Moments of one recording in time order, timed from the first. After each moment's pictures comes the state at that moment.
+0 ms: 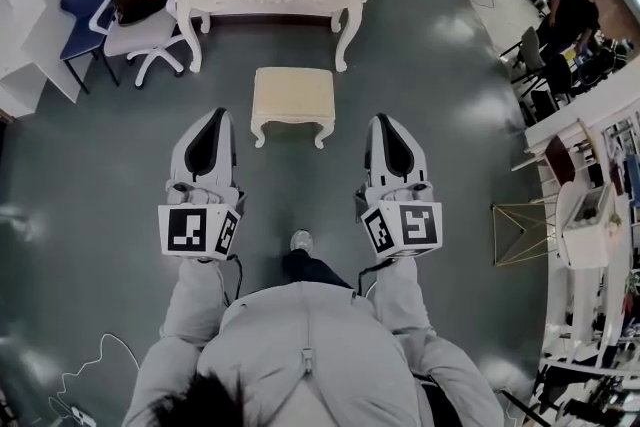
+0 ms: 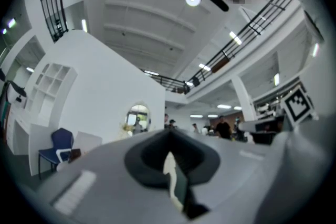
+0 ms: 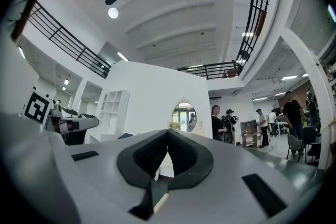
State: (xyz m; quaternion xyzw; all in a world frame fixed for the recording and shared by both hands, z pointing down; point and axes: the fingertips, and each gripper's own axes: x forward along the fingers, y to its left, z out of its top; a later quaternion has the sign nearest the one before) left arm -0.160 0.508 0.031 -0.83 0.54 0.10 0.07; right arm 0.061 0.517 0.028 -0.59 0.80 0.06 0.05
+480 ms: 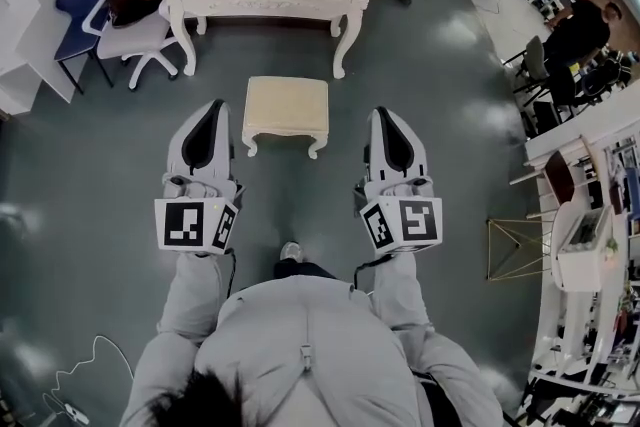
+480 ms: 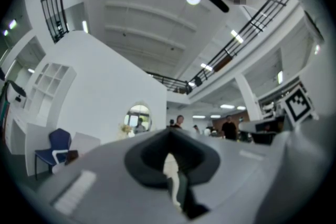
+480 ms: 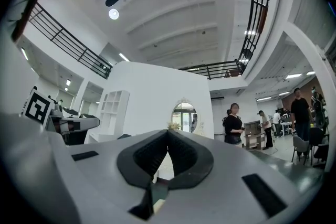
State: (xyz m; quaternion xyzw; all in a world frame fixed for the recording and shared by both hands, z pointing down) left arm -0.124 0.428 0.025 -0.82 0.56 0.10 0.07; right arm 0.094 0.431 0.021 -0.57 0.81 0.07 0.06
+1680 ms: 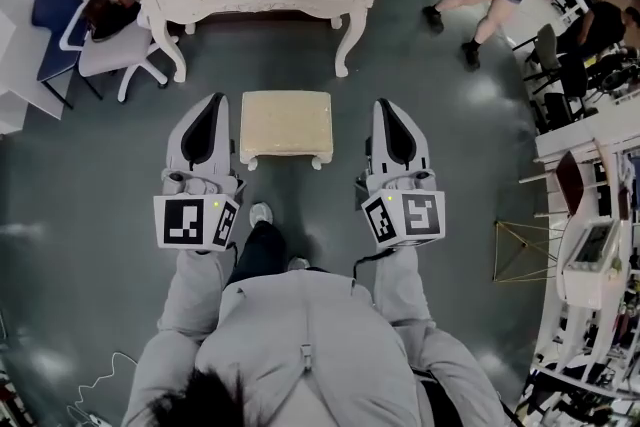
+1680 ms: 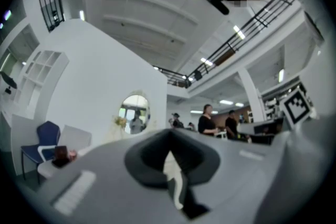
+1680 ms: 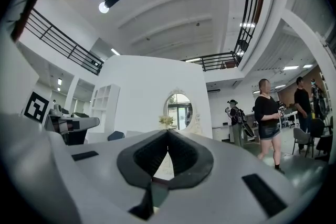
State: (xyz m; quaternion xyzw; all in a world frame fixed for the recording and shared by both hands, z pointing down) left arm -0.109 0.242 0.050 -0.84 0.54 0.08 0.05; right arm 0.106 0.250 0.053 -0.59 0.81 0.03 0.05
